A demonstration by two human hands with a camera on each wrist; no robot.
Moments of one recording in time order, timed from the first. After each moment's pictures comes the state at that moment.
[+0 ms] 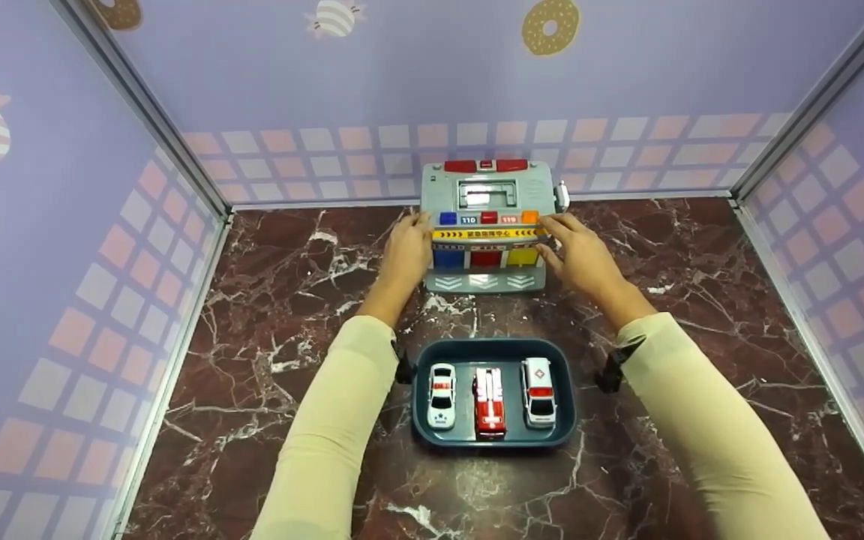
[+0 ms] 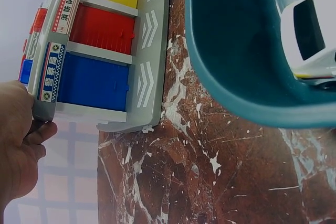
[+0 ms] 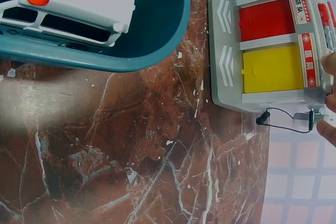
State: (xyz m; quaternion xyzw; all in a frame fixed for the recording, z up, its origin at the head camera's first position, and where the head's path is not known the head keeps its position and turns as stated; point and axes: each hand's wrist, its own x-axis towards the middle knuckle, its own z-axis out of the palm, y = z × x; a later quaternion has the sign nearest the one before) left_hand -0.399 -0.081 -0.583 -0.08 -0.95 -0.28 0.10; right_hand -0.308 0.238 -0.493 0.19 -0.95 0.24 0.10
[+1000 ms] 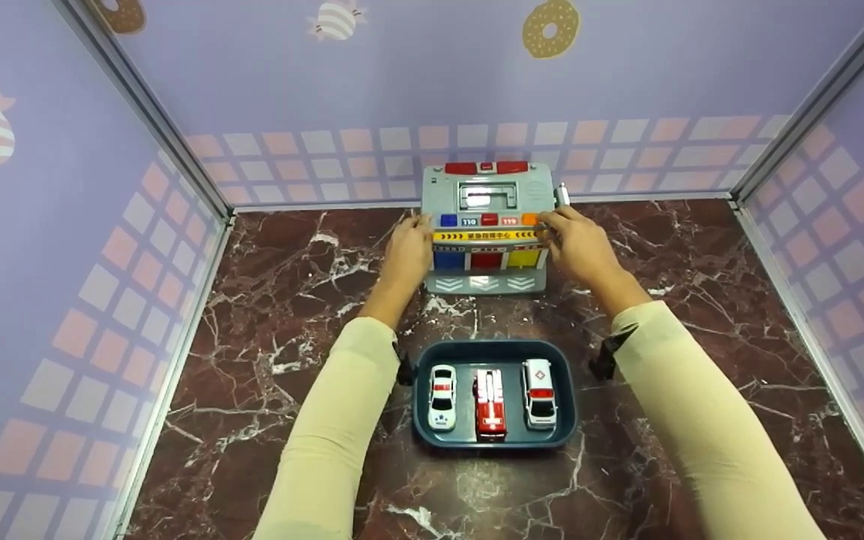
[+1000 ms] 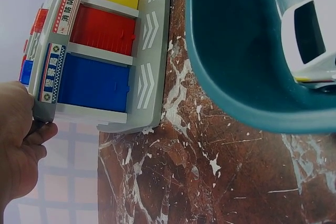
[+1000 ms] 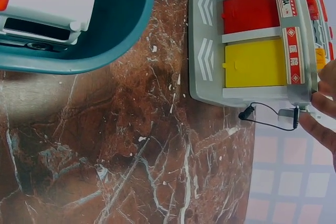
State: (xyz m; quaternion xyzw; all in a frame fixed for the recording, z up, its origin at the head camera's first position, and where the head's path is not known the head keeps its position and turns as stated) left_hand -0.342 -0.070 -0.510 -0.10 -0.94 -0.29 0.12; right_hand -0.322 0.232 -0.480 0.16 -0.96 0.22 0.10
